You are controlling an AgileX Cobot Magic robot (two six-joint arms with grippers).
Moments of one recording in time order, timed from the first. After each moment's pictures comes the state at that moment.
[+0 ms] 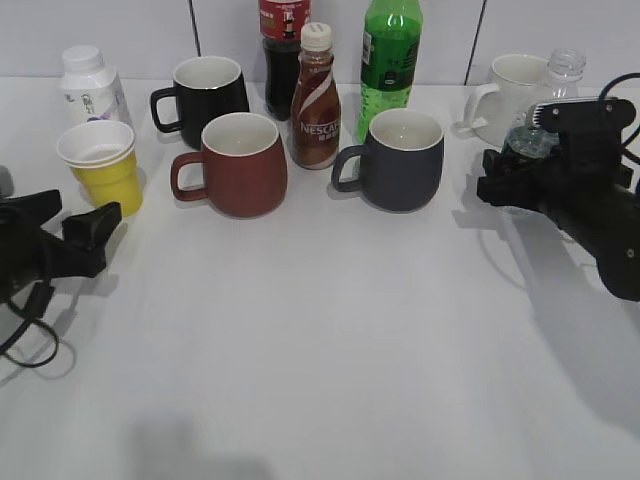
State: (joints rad) left arm -0.16 1.88 -0.35 0.14 -1.21 0.00; right arm 0.25 1.97 -0.68 0.21 -0.96 -0.13
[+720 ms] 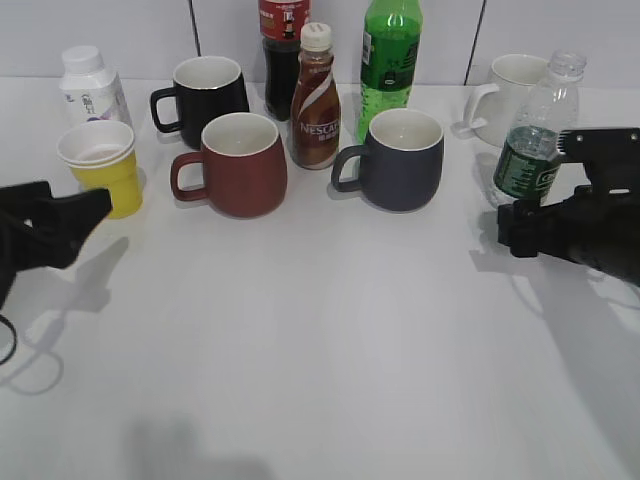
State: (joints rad) left arm -0.16 1.50 -0.28 0.30 -0.89 -0.26; right arm 0.26 1.77 -0.53 0.21 -0.63 -0.09
